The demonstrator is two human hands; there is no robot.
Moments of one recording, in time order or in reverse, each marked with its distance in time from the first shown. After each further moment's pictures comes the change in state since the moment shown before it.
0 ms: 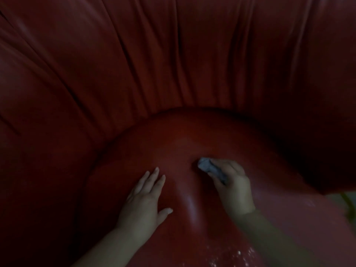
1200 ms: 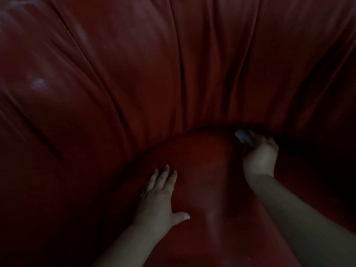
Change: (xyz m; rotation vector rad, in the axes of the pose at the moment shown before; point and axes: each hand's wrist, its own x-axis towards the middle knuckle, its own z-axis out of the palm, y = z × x) left_hand 0.057 -0.047 -0.018 -0.111 -0.003 -0.195; right_hand 0.156 0.003 0.069 -0.251 0.082 0.180
